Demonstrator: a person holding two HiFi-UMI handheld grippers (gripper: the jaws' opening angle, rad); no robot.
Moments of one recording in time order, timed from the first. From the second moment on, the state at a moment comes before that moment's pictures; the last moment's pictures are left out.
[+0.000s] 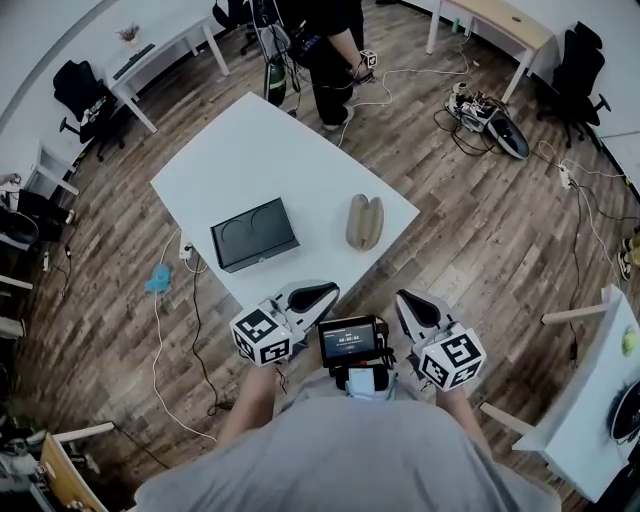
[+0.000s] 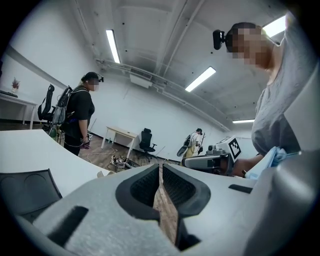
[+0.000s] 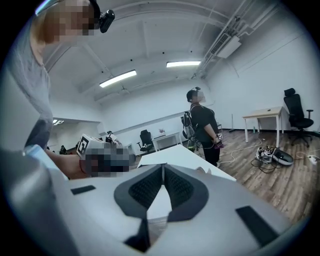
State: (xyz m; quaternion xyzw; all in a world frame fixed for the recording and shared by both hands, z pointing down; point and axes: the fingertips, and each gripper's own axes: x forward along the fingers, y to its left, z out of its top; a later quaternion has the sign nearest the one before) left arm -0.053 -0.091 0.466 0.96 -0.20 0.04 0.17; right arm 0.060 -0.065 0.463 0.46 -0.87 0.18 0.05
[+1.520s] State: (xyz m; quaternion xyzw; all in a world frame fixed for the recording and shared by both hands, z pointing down) left arm 0.049 -0.295 0.614 0.82 0.15 0.52 -0.17; right arm 0.070 -0.197 0.611 0.44 -0.77 0.47 0.04
